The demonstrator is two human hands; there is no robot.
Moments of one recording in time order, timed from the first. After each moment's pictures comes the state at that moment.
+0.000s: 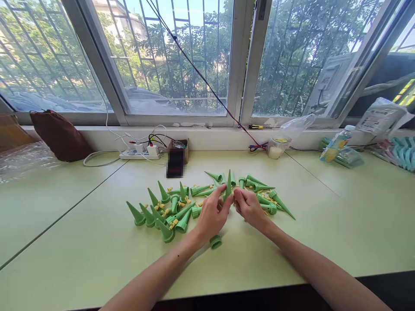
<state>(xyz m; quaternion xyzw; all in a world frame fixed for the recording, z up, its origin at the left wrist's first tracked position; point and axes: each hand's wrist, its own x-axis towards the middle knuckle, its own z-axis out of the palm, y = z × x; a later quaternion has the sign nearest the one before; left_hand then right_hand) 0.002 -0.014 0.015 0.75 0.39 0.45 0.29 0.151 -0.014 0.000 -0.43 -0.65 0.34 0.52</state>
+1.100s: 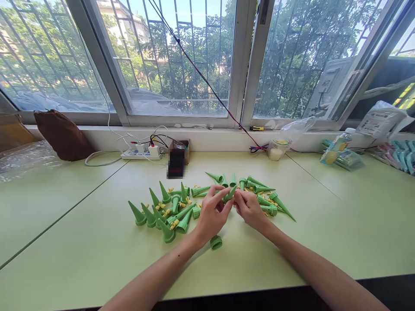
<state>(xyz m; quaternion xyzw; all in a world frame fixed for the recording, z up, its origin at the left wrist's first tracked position) 0.000 -0.010 0.007 0.75 0.33 0.51 0.25 0.153 -0.017 0.003 -0.43 -0.68 0.31 0.50</state>
